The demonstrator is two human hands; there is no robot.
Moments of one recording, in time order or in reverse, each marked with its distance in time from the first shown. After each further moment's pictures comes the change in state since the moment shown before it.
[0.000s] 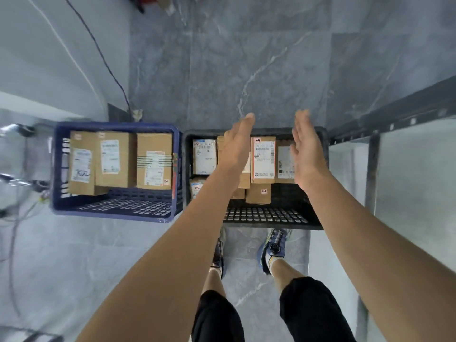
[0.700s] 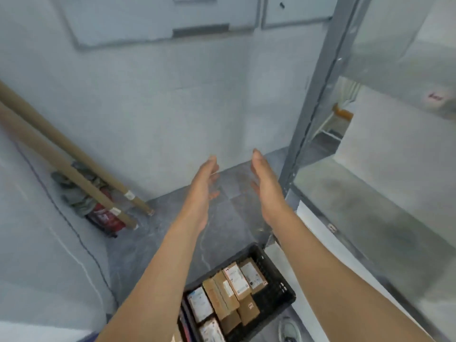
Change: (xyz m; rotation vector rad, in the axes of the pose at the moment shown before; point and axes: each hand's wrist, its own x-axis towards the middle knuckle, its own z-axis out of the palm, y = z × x) left_hand -0.334 0.310 -0.124 -0.075 -0.521 0.629; right_hand -0.375 -0.307 0.084 0.187 0.319 -0.733
